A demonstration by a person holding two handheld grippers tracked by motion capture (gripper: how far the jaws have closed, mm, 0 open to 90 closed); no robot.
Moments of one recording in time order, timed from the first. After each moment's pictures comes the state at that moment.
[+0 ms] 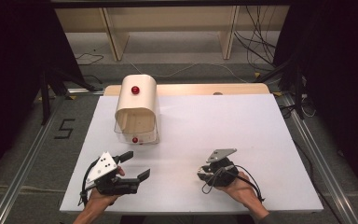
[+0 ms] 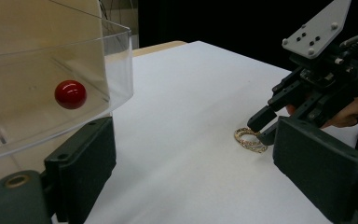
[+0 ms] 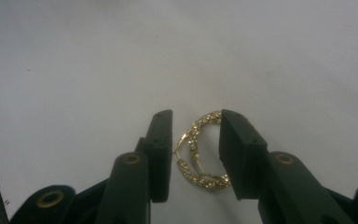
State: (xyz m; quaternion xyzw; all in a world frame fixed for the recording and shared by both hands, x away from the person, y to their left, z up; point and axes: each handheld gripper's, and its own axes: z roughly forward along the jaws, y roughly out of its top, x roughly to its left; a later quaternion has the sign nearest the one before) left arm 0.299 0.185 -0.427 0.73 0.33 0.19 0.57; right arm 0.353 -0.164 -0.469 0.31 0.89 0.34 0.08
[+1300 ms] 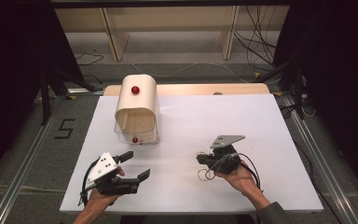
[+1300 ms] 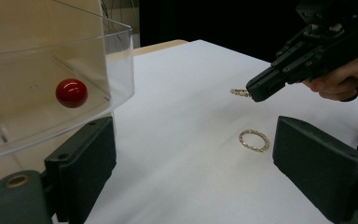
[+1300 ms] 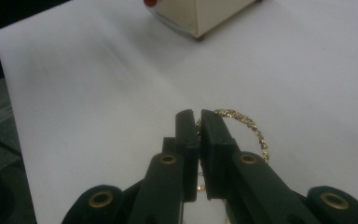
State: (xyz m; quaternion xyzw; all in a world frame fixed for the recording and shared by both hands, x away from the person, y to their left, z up) left arm 0.299 0.185 -0.427 0.73 0.33 0.19 0.57; right arm 0.370 -0.167 -0.429 0.30 0.85 0.42 0.08
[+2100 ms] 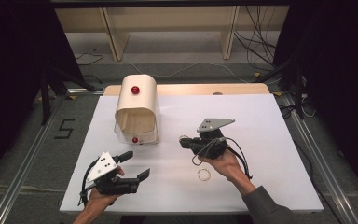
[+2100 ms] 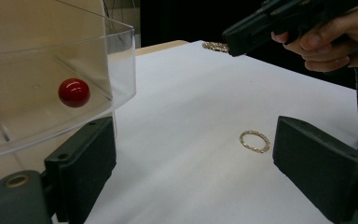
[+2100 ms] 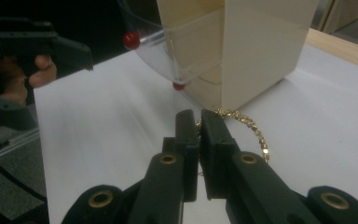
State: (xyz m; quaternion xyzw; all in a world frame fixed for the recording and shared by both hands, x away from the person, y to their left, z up) left arm 0.299 0.186 -0.427 0.73 0.33 0.19 0.57; right arm 0.388 -0.125 -0.380 0.26 0.83 0.48 0.08
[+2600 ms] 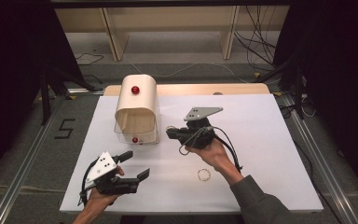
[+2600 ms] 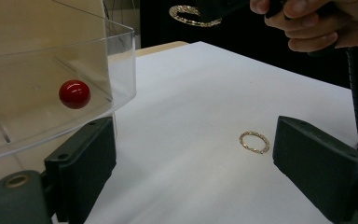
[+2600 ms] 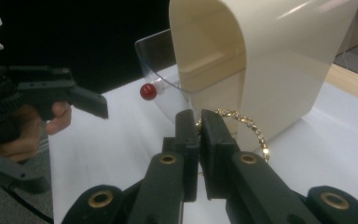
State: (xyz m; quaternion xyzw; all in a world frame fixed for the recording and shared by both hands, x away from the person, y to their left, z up) left arm 0.299 0.186 -0.427 0.73 0.33 0.19 0.57; right arm 0.401 -0.093 -0.355 0.24 0.82 0.51 0.07
